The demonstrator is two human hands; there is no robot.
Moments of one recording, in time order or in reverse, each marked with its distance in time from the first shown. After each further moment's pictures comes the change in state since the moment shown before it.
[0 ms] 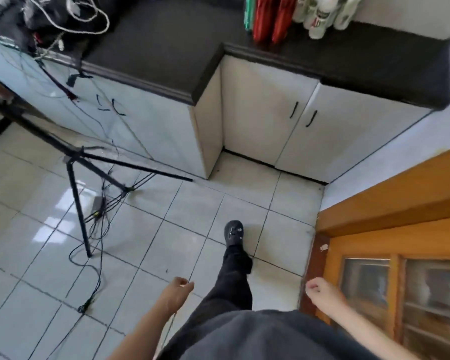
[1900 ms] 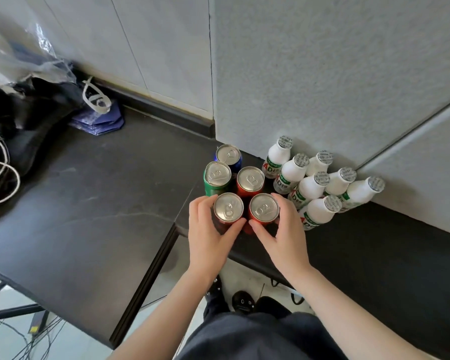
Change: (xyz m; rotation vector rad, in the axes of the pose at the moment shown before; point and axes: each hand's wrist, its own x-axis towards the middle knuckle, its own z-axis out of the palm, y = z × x) left_hand 0.127 0.692 -0.223 -0.346 0.685 1.010; right_hand 0.272 -0.483 -0.468 0.233 0.661 -0.977
